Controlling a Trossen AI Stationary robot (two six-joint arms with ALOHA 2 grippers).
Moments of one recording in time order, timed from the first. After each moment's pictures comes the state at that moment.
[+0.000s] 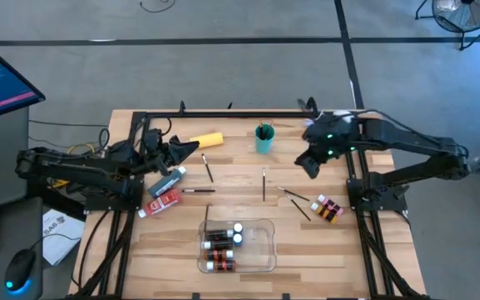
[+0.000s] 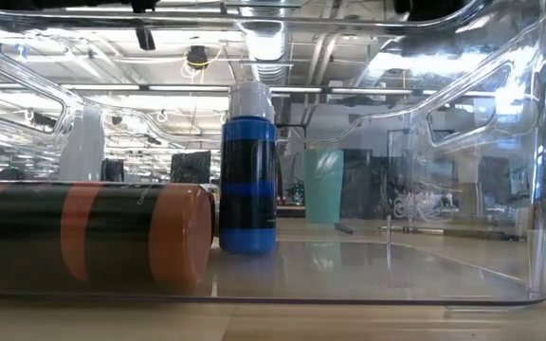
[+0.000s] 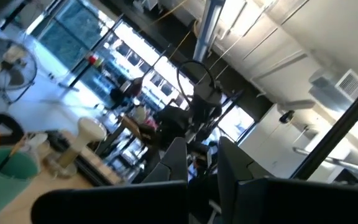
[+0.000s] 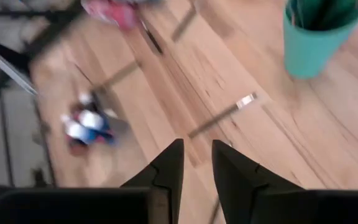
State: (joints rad) left arm 0.00 0.79 0.44 0.68 -0.26 -0.69; right arm -0.17 1.10 1.17 -0.94 -0.10 0.49
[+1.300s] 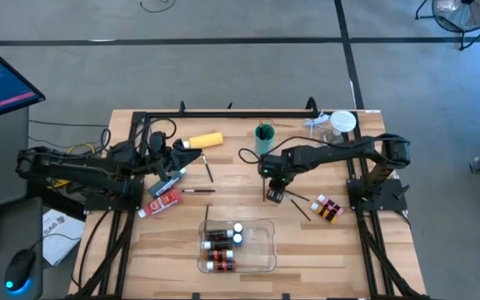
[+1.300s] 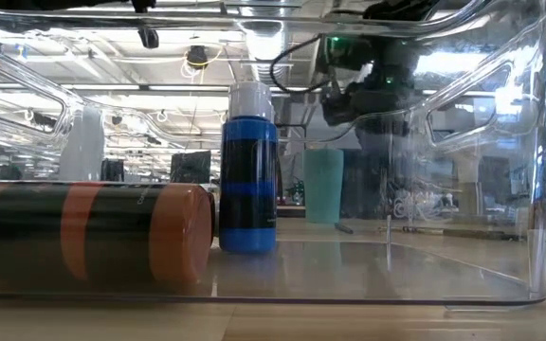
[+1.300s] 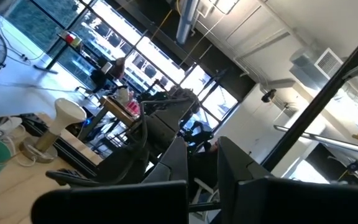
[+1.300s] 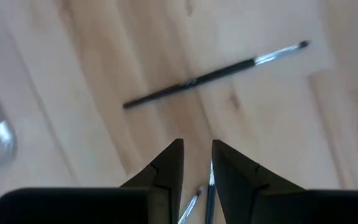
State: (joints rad) left arm 0.00 0.81 0.44 0.67 -0.15 -0.69; right arm -0.06 1.72 1.12 -0.72 -0.01 0.30
